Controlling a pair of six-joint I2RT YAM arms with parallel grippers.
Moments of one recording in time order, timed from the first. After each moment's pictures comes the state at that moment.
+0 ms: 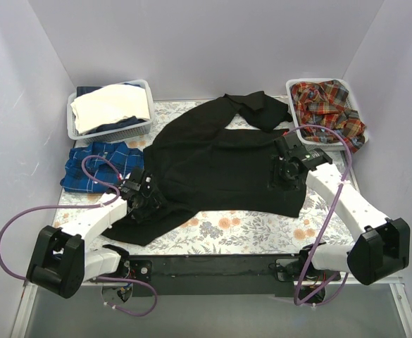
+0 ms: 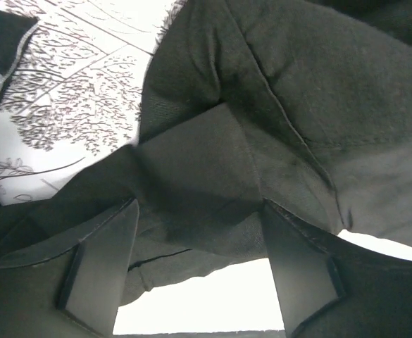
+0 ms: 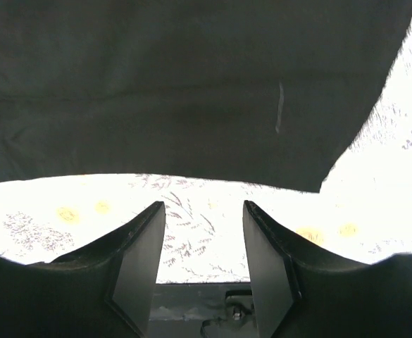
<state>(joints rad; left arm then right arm) -0.37 1.19 0.58 -0.55 -0.03 -0.96 0.42 1.27 1.06 -0.95 0.11 0.48</state>
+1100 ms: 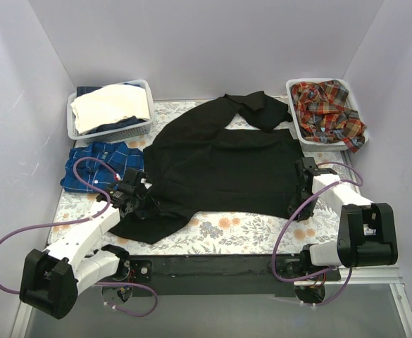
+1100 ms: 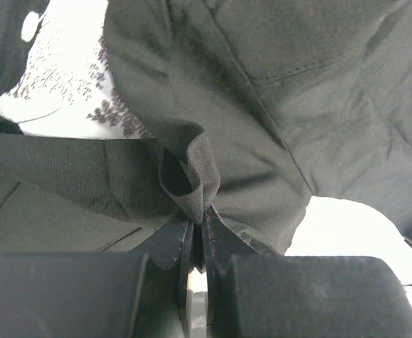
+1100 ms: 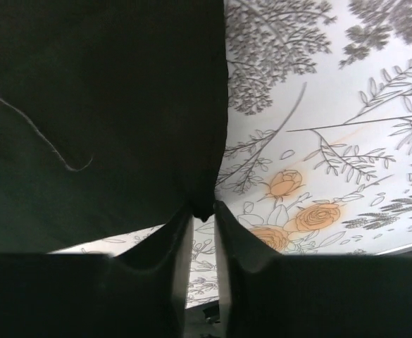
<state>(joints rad) -0.38 1.01 0.60 -0.65 0.04 -0.98 0.10 1.36 0.69 -0.83 0.12 0.57</state>
